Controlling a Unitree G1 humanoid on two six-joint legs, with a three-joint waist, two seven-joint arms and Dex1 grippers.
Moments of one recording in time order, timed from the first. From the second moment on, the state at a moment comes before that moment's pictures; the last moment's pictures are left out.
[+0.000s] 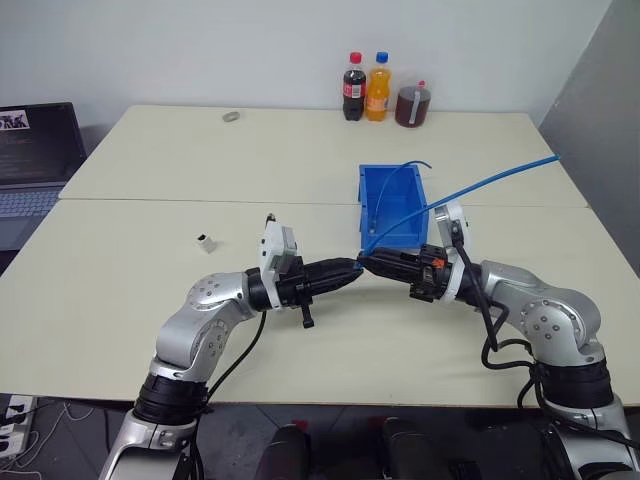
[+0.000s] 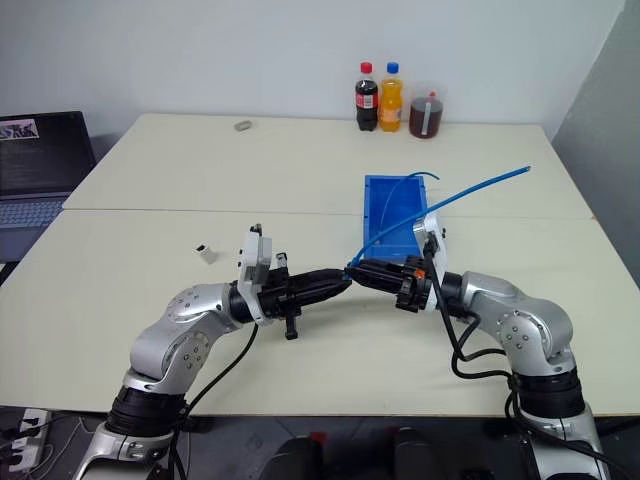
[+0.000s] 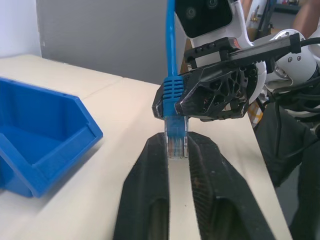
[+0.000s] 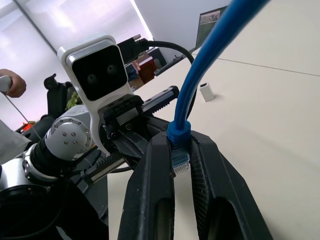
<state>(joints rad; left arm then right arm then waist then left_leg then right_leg) -0.37 0.45 -0.09 -0.14 -0.58 0.46 -1.01 -0.45 -0.44 -0.02 -0.31 0.88 0.91 0.74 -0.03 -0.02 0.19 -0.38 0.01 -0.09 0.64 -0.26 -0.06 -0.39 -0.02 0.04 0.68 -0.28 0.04</state>
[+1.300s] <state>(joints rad) -0.13 0.31 0.24 -0.10 -0.19 0.21 -0.22 -0.60 -0.41 0.12 -0.27 0.76 0.81 0.81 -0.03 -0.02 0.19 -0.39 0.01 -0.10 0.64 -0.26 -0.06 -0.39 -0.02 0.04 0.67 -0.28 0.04</state>
